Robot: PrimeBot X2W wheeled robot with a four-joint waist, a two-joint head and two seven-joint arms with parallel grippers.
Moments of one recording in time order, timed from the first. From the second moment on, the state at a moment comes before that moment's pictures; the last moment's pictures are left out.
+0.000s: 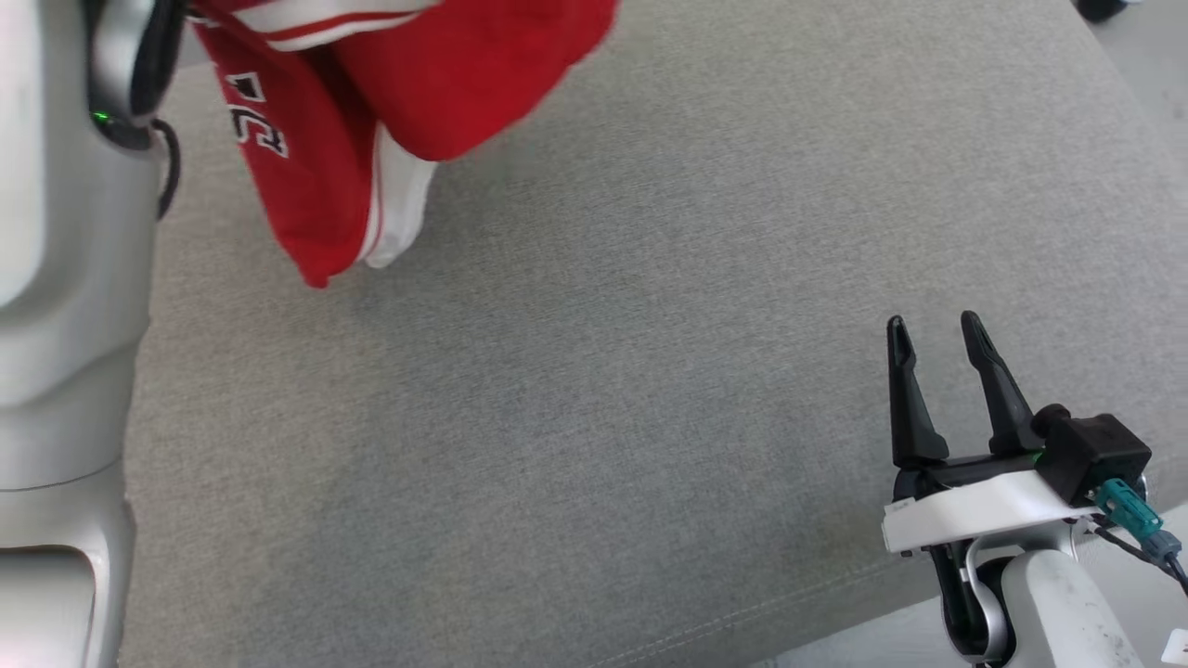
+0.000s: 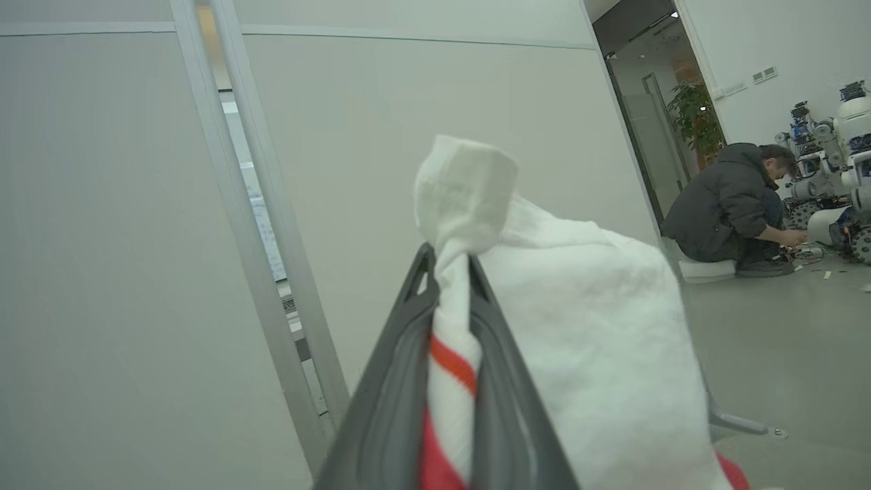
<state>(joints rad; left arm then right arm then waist) -1.19 0.27 -0.33 0.21 -0.27 -0.13 -0.02 -0.12 -0.05 0.04 0.09 0.22 0.13 -0.26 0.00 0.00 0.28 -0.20</state>
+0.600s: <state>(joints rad) -0.72 0.18 -0.43 0.54 -0.37 -0.10 -0.20 -0.13 -0.05 0.06 0.09 0.24 0.13 -0.26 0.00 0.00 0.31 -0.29</state>
